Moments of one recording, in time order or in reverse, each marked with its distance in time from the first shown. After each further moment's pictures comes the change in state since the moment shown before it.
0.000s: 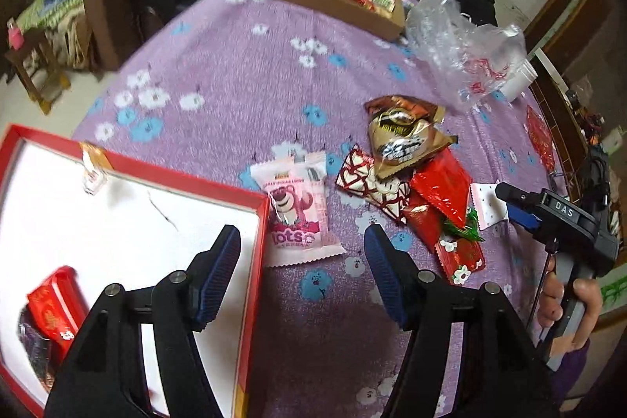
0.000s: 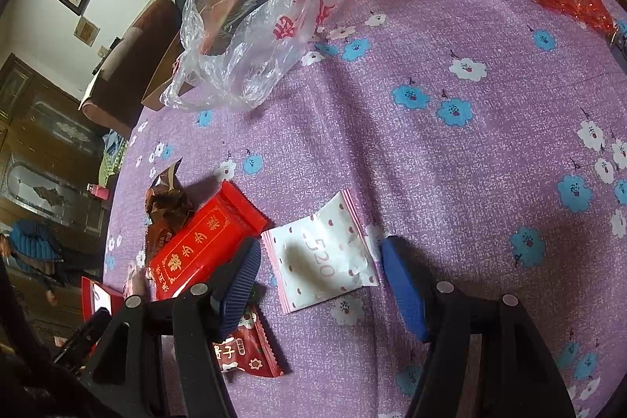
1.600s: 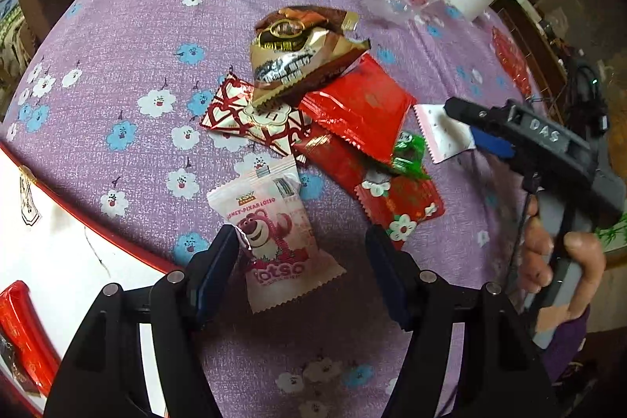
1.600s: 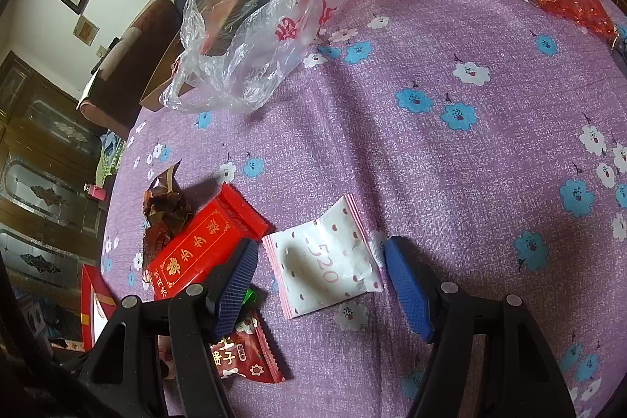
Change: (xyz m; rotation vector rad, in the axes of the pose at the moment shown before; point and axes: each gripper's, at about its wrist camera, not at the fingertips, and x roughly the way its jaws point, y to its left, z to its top) left arm 0.035 -0.075 -0.019 0.173 0.192 -0.059; right arm 0.003 0.004 0.000 -0.009 -0.011 -0.011
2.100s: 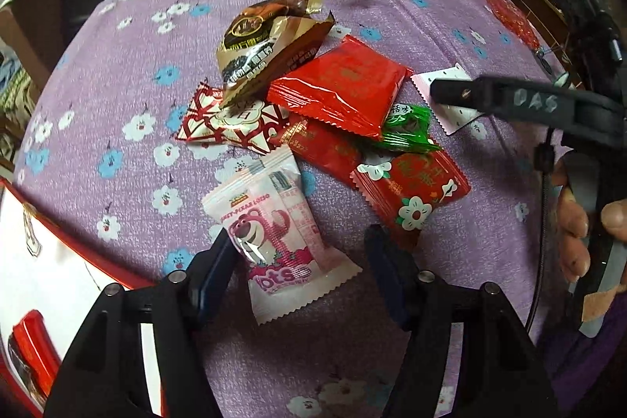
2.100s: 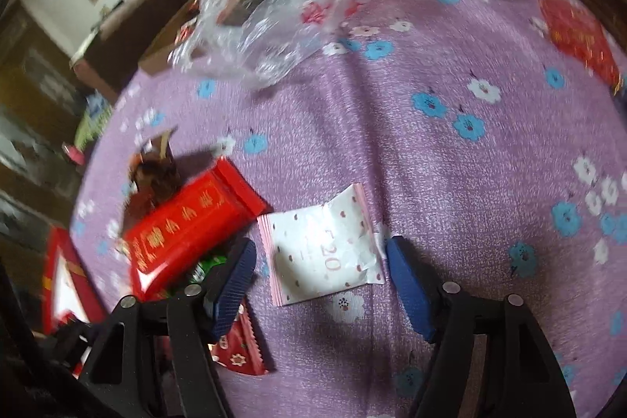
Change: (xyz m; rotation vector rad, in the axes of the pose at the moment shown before) left arm 0.019 -0.029 -0.012 0.186 -0.078 0.139; right arm 0.007 0.033 -0.016 -0.201 0.006 -0.163
